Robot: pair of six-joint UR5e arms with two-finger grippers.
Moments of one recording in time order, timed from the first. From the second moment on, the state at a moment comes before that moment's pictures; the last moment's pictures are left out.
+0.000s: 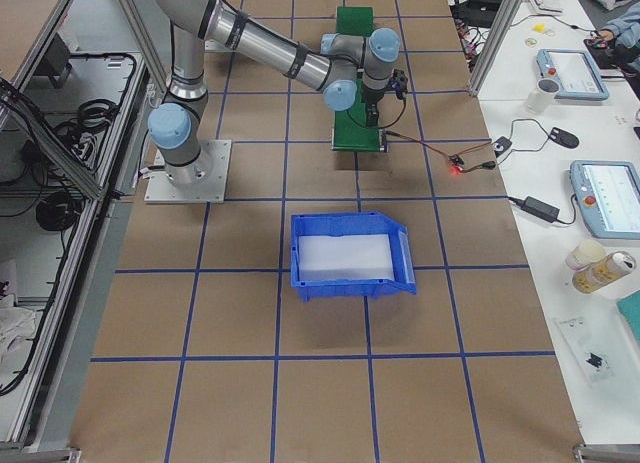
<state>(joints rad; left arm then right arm) -1.40 -1.61 -1.67 -1.42 1.60 0.06 1.48 -1.25 1.75 -2.04 -1.36 -0.16</state>
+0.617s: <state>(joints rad) -1.40 -1.61 -1.68 -1.43 1.63 0.06 1.49 -1.25 1.75 -2.04 -1.36 -0.06</state>
